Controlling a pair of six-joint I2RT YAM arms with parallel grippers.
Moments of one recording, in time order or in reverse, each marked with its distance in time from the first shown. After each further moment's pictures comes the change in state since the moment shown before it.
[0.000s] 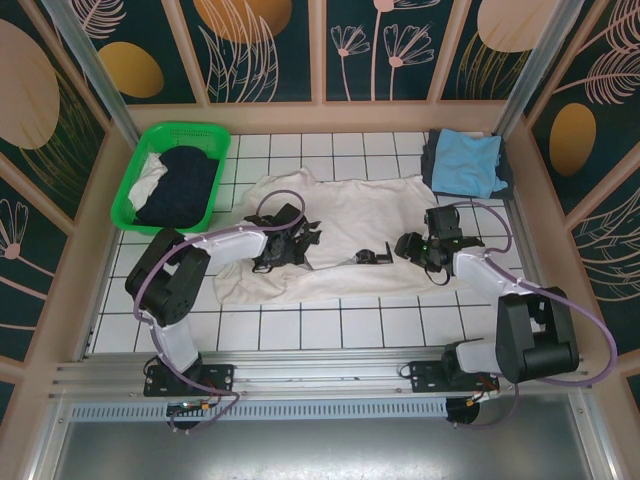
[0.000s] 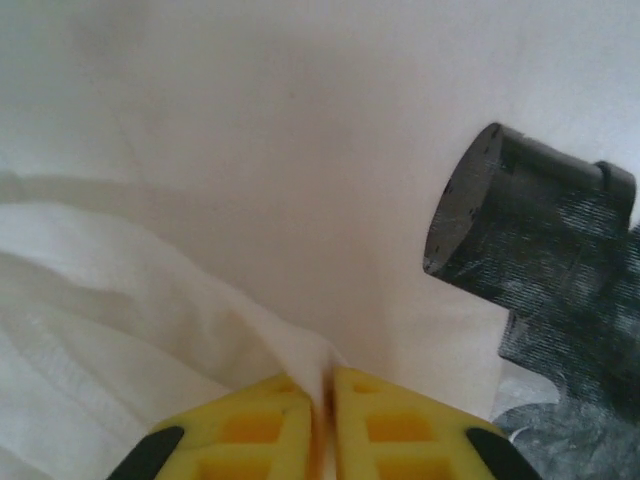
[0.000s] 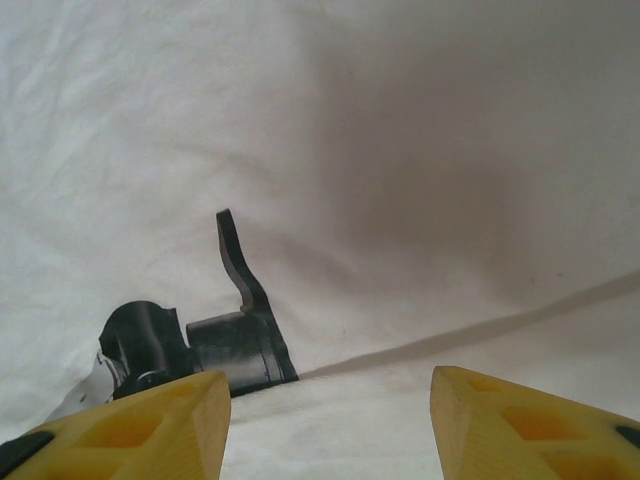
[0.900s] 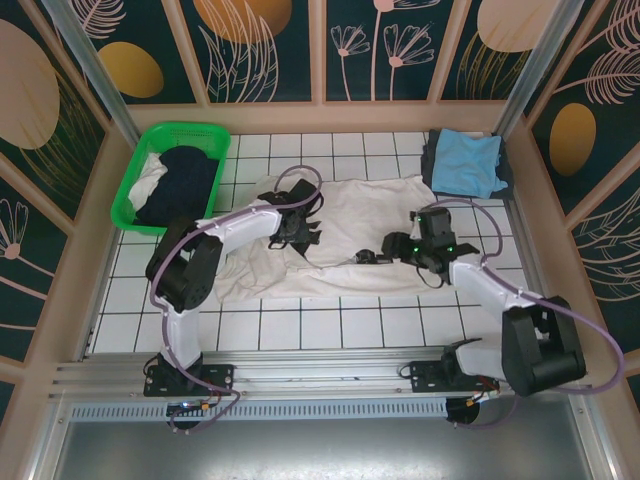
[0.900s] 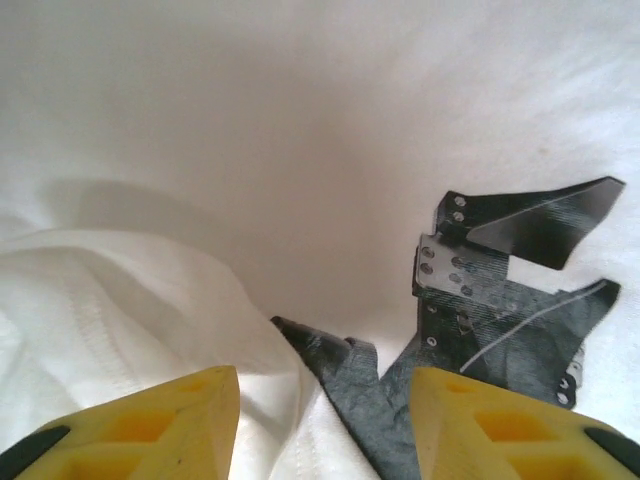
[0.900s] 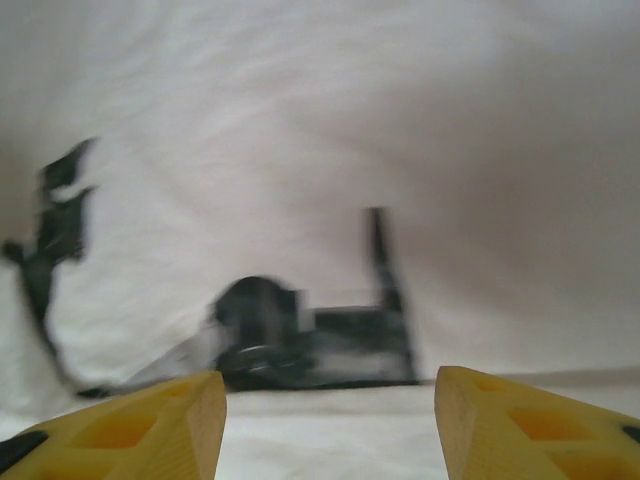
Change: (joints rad) left arm -0.001 0.116 0.293 -0.073 -0.027 0.104; right arm 0.144 -0.089 -0.048 0.147 -0.051 -0.055
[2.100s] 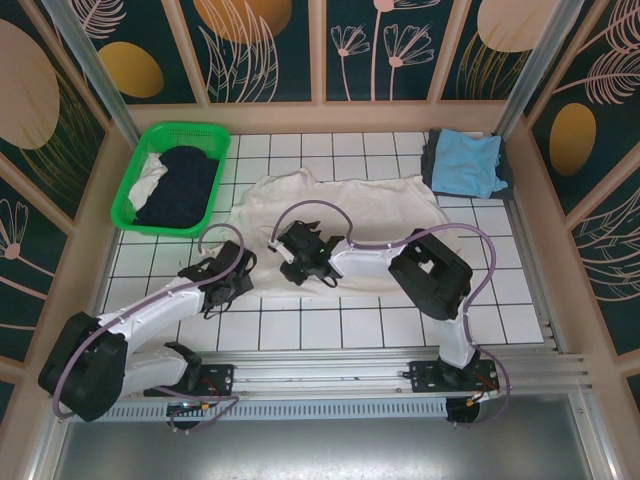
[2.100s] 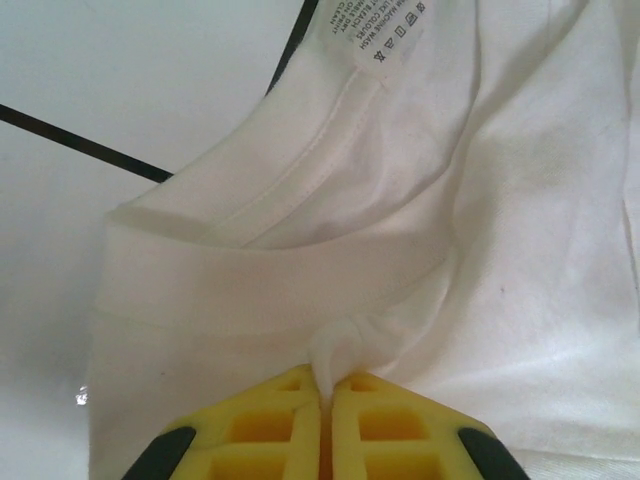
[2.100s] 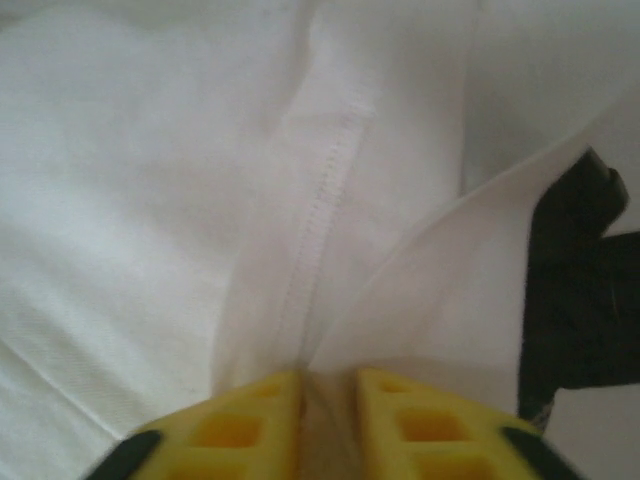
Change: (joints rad) left arm 0.103 -0.756 -0.855 0.190 0.024 -0.224; right arm 0.636 0.746 0.607 -0.008 0.230 -0.443
